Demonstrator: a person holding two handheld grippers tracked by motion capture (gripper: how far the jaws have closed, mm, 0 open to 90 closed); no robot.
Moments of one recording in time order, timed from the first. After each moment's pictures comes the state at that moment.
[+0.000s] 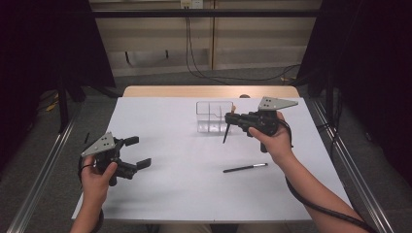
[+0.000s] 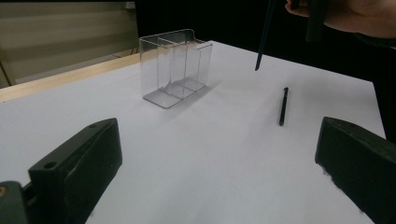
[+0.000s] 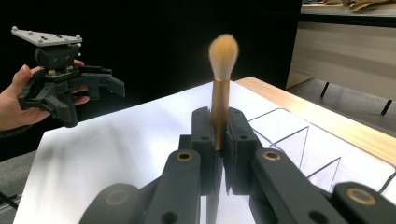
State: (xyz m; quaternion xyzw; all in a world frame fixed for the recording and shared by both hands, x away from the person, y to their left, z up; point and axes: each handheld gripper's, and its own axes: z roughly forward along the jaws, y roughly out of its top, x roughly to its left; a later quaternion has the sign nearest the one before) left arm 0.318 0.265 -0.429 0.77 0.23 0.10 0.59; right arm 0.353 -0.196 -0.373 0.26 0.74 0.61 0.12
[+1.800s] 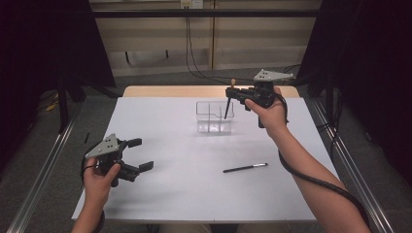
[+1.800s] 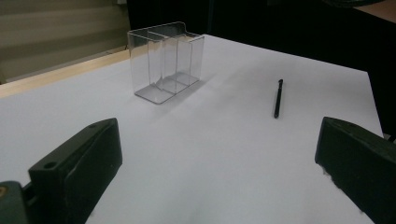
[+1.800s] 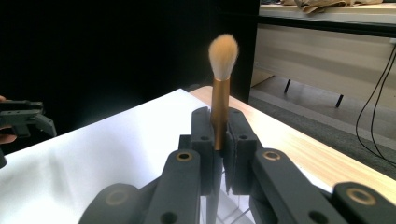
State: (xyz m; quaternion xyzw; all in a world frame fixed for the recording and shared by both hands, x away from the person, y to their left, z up) left arm 0.316 0.259 -0.433 0.78 0.21 0.09 0.59; right arm 0.417 -0.197 -0.345 0.31 0.73 0.59 0.16
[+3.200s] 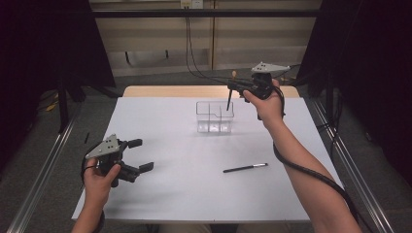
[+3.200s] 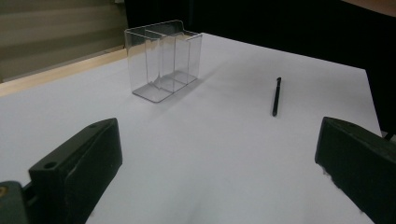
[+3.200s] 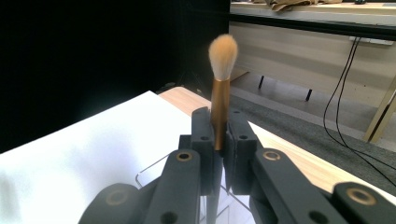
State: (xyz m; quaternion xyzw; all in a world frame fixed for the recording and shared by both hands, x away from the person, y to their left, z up) left arm 0.316 0.259 -0.434 0.78 0.21 0.09 0.59; right arm 0.443 -0.197 -0.342 0.35 0.73 0.56 0.19
